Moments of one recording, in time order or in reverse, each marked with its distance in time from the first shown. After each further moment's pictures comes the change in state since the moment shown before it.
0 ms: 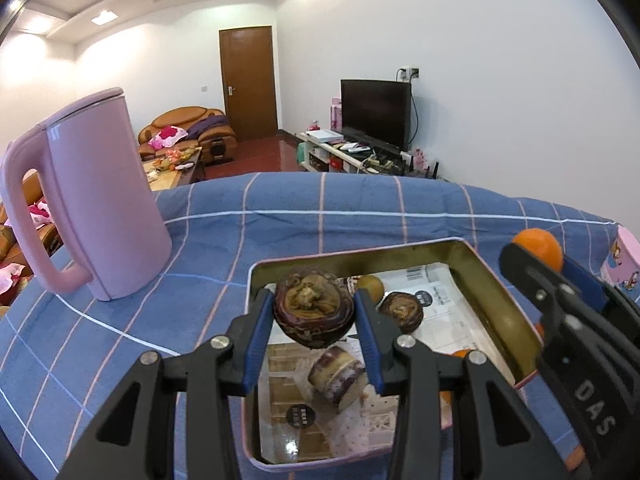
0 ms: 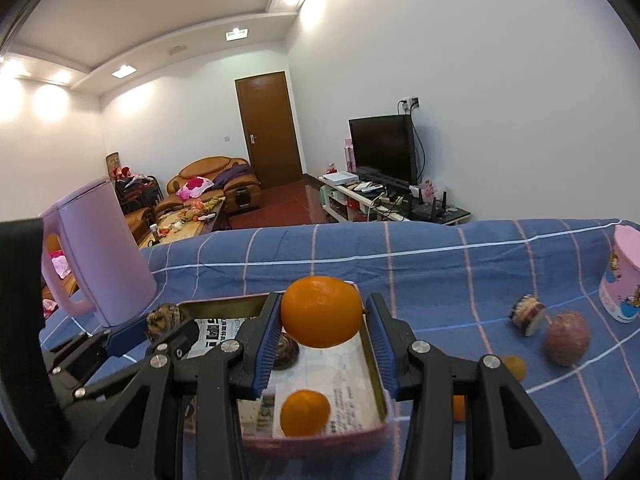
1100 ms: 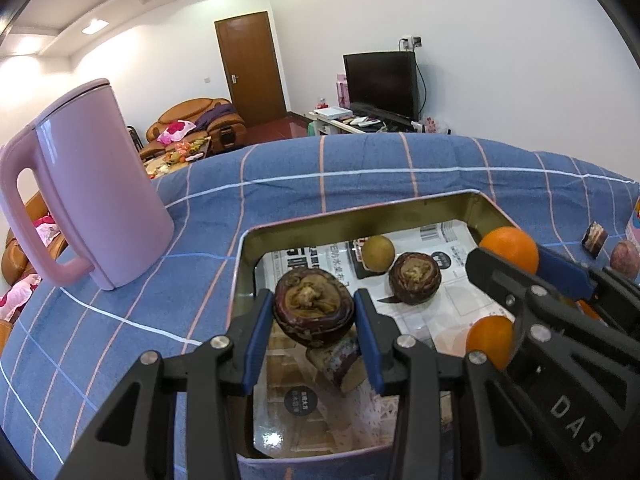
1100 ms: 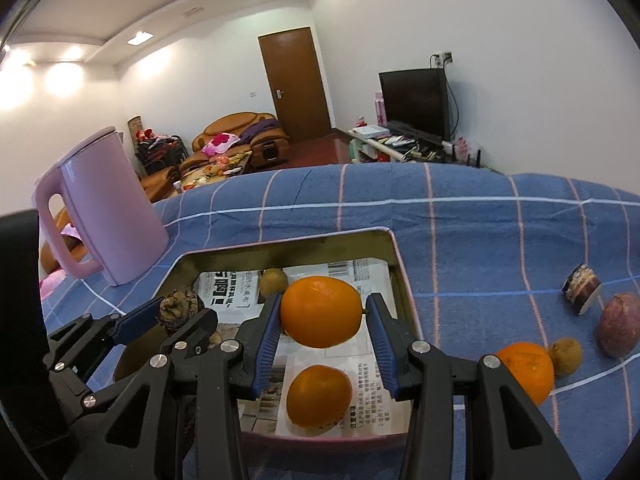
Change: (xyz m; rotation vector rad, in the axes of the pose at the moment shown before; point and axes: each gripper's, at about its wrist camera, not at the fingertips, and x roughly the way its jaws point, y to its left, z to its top) left arm 0.017 -0.015 -0.016 0.078 0.074 0.082; right arm 0.038 -0.009 -0.016 -0.010 0.177 0.126
